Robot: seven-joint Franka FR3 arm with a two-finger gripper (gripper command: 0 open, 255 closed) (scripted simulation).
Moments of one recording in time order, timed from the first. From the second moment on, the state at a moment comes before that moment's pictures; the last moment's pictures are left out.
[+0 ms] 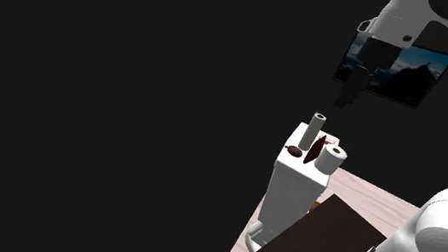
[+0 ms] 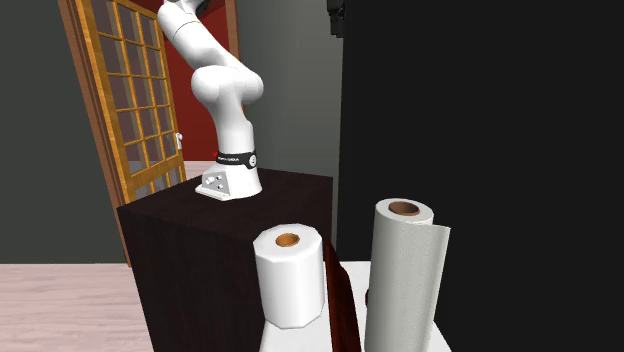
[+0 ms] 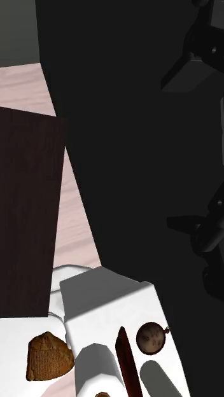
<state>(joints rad) -0.01 -0.76 0.02 -2.30 0.12 1.57 -0.14</state>
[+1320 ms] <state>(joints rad) -0.19 -0.40 -0.19 -2.37 0.19 2.06 -0.08</state>
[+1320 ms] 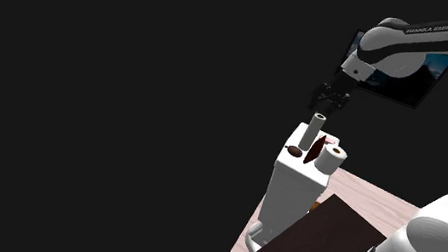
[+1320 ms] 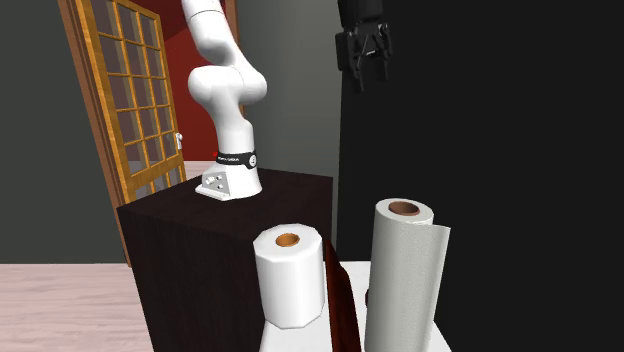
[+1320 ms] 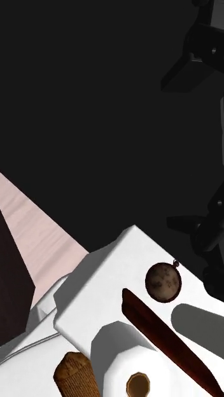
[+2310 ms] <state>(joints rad) -0.27 0.00 -0.37 -2.28 0.50 2.35 -0.17</state>
